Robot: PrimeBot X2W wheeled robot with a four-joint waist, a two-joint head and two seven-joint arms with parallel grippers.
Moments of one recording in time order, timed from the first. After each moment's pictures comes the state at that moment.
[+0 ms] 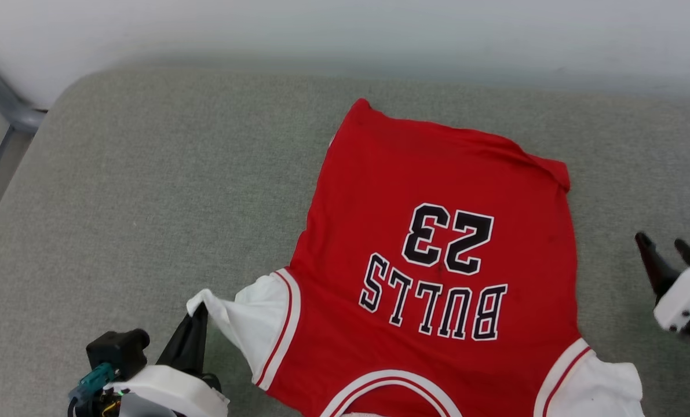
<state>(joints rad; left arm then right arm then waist) -0.03 0.34 -0.30 0.18 -0.65 0.04 -0.21 -0.25 -0.28 -0.17 0.33 0.46 0.13 0.28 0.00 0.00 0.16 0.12</state>
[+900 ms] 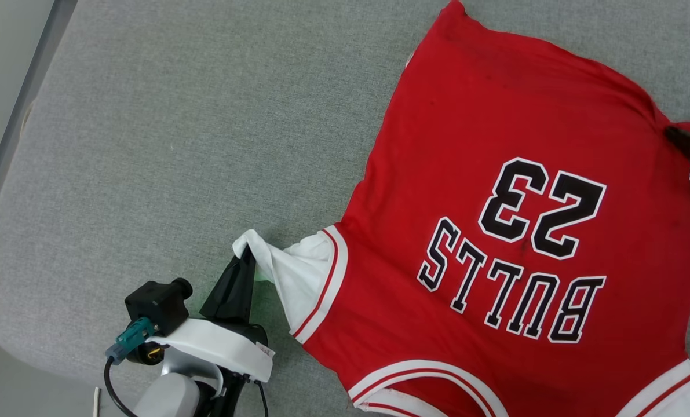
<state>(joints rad) -0.19 0.24 -0.35 0.17 -0.60 -0.01 -0.26 -0.84 -0.44 0.07 0.71 0.43 0.13 0.74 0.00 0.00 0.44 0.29</state>
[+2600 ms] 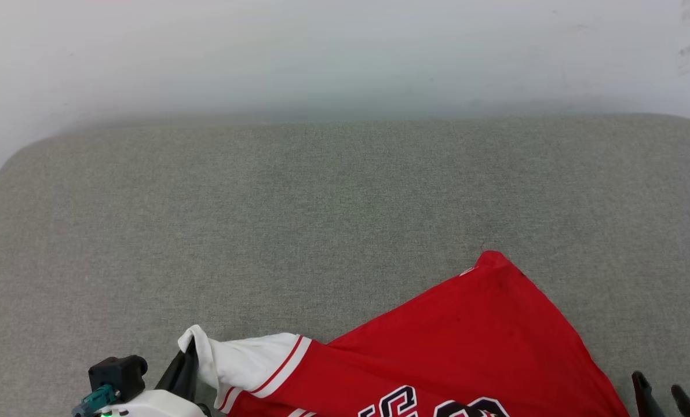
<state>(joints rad) 0.02 0.35 -0.30 0.23 -0.65 0.06 -0.17 0.21 -0.05 -0.33 0.06 0.40 0.13 0.28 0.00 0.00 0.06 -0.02</state>
